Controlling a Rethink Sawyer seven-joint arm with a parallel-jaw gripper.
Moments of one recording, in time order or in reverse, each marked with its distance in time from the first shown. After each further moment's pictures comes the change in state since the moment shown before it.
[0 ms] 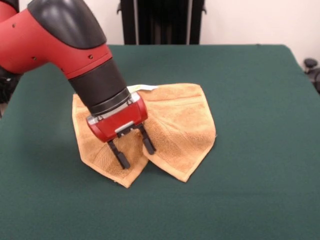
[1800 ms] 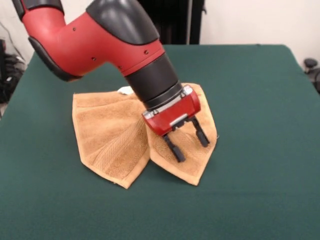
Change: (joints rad) arm 0.098 -0.006 -0.086 0.135 0.171 -0.246 0.008
